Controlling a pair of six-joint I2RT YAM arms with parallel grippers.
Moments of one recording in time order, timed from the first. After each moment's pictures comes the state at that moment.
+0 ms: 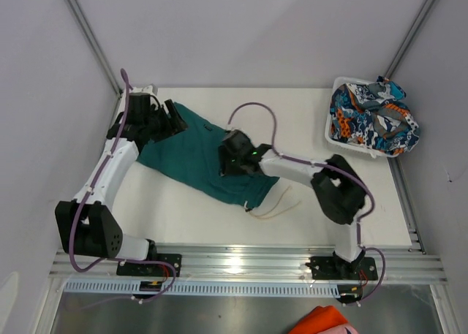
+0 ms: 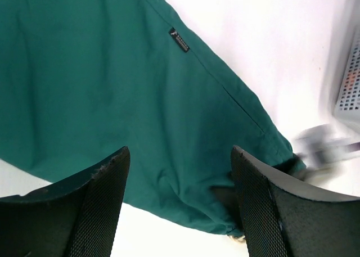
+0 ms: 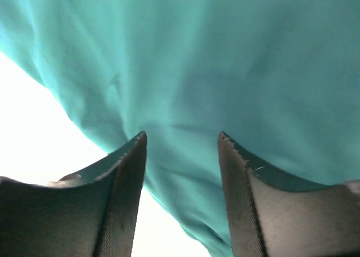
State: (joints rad) left arm -0.09 1.39 1.23 -0.51 0.19 -0.47; right arm 0.88 2.00 1.45 -0.33 0.10 0.62
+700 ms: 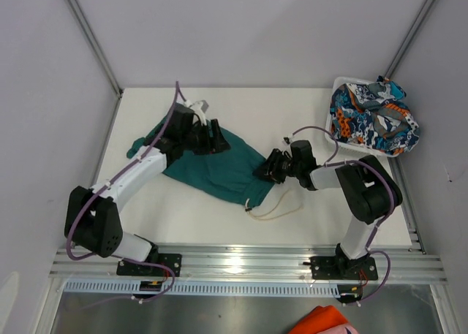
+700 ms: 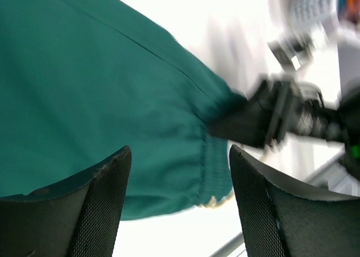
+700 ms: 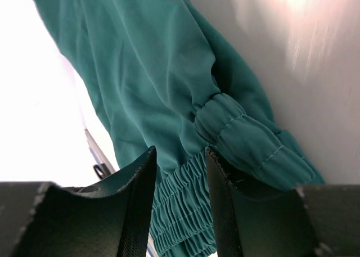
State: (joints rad) left arm -0.36 1.43 1.11 -0.33 0.29 -0.50; right arm 0.43 1.77 0.72 0.41 -0.53 0.91
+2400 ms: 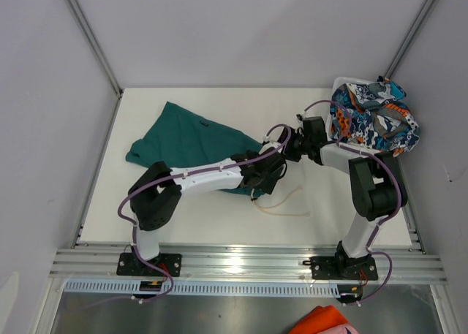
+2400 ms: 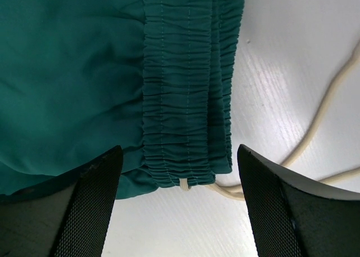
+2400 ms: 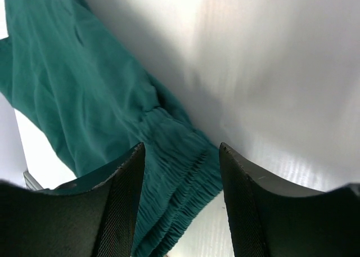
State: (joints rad) left arm -1.02 1.89 1.40 -0.55 -0.37 -0.44; right arm 0.27 1.79 1.02 0.03 -0.41 0.60
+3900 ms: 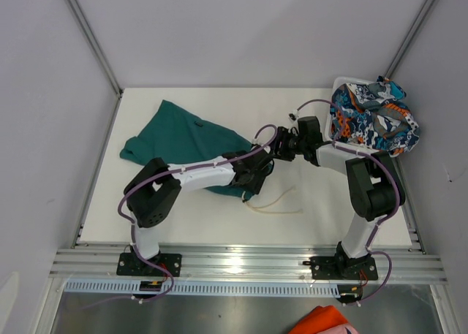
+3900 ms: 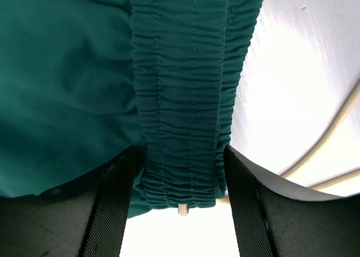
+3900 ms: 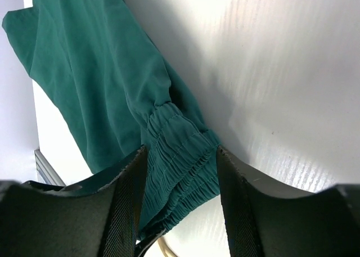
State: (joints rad) left arm -0.93 1.89 1.30 -0.52 -0.25 -0.43; right arm 0.31 1.80 1.02 0.09 -0.49 0.60
